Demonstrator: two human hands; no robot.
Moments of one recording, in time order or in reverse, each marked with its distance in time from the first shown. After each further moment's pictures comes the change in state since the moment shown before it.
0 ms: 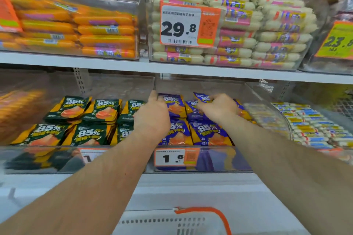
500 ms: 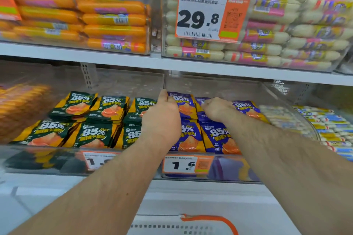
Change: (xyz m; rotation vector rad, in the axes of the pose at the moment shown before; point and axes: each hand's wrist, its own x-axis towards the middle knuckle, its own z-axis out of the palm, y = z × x) left_hand -0.003 0.001 -0.001 0.002 0.019 -0.008; right_hand 0.065 -0.007 0.057 -0.334 -0.265 -0.174
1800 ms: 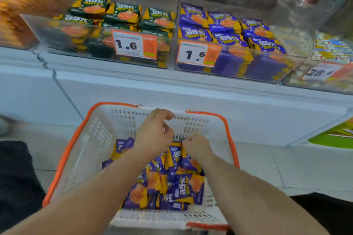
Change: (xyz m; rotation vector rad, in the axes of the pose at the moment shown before) left_hand -0.257 -0.068 0.118 -0.674 -0.154 -0.085; right_hand -0.290 0.024 0.262 0.247 -0.415 0.072
